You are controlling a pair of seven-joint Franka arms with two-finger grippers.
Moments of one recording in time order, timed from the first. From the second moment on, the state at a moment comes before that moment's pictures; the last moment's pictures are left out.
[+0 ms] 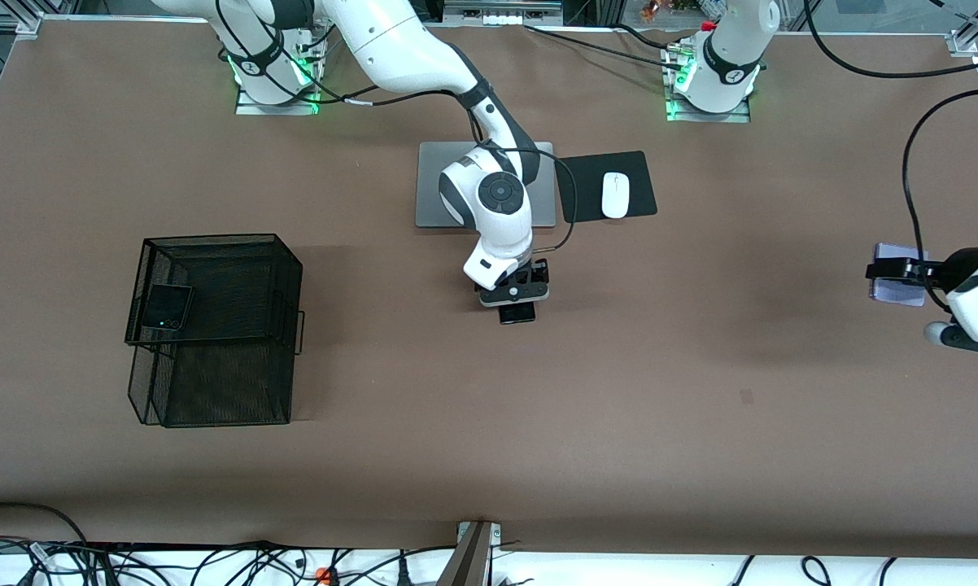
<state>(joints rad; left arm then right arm) 0.21 0.50 -0.14 -1.21 0.08 1.35 0.26 1.08 1.01 -0.33 -1.29 0.33 2.40 0.57</state>
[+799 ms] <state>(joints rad) 0.19 0.49 -0.25 -1.20 -0.03 1.35 0.18 1.05 1.01 -0.33 -1.22 0.33 2.21 0.56</state>
